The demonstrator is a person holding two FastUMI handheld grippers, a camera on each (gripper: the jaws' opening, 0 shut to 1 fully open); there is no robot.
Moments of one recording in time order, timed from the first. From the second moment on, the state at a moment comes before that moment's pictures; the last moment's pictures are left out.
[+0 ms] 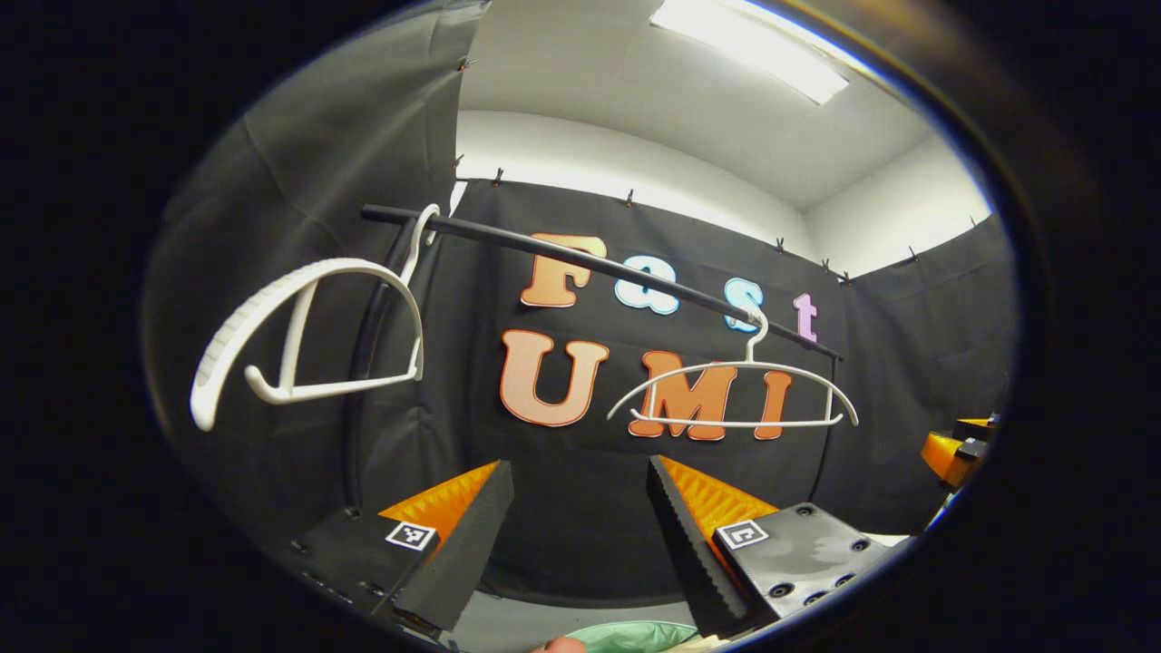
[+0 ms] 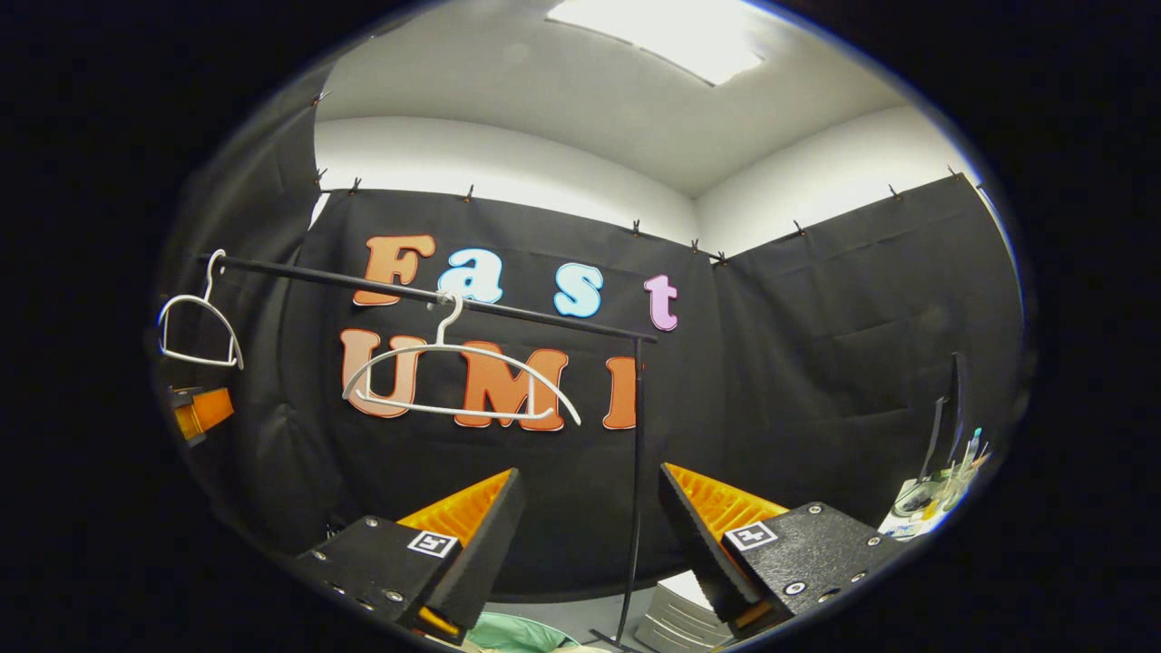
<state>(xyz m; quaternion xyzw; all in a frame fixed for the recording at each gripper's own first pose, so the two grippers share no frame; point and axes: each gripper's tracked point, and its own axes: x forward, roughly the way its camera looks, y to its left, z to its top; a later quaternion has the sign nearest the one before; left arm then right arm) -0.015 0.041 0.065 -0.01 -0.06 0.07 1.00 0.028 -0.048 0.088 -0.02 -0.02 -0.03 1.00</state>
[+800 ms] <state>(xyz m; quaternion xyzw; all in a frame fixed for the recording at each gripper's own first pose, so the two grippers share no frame) -0.008 0.032 0.069 0.00 -0.07 0.06 1.00 0.024 -0.040 0.084 -0.04 -0.01 -0.02 1.00</state>
